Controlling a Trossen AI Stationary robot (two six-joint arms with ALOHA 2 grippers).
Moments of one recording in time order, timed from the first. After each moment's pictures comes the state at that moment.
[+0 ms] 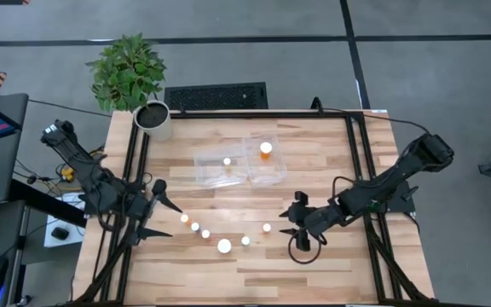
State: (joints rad) left arm -0.76 0.61 0.54 -0.11 -0.42 -0.08; right arm 0.49 1.38 0.71 -0.03 0.35 0.47
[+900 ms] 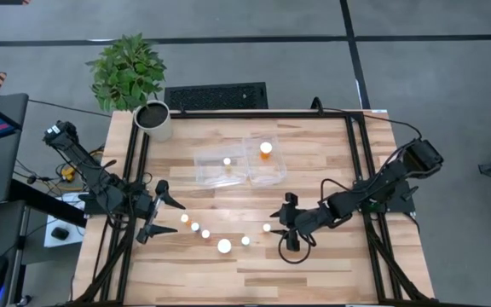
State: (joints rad) left arm -0.76 0.52 0.29 0.12 -0.51 -0.16; right arm 0.45 1.53 0.70 0.17 0.35 0.36
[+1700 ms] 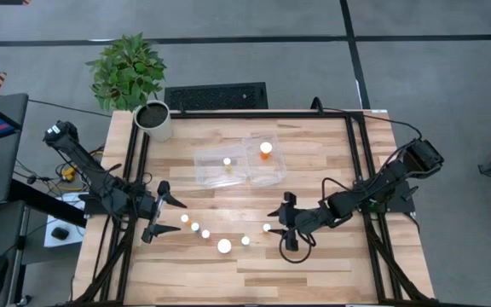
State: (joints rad) left arm -0.76 0.52 0.16 0.26 -0.55 -0.16; right arm 0.45 1.53 0.71 0.22 0.37 0.34
